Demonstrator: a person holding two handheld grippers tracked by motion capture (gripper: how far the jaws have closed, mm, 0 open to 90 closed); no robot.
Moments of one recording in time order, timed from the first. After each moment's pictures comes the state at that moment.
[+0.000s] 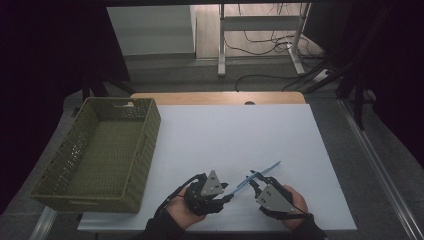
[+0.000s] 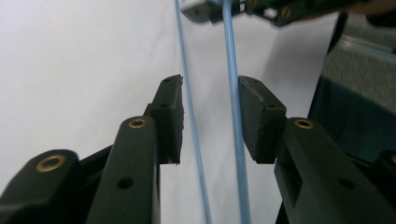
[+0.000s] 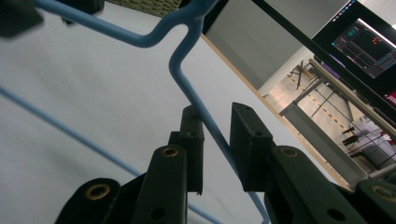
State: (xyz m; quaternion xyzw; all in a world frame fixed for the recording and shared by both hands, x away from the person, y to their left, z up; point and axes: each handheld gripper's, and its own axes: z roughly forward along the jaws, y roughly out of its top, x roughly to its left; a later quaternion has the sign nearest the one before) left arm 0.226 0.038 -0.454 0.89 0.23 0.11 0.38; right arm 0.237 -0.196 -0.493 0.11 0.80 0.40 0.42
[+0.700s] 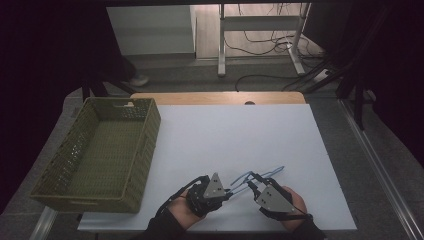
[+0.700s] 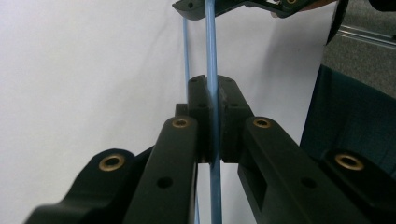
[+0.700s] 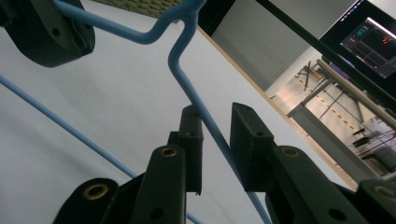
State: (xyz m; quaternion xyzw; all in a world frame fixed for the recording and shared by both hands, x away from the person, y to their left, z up) left arm 0.226 0.036 -0.460 0.89 0.21 0.13 0.38; right arm 0.235 -0.196 -0.493 0.11 0.80 0.42 0.40
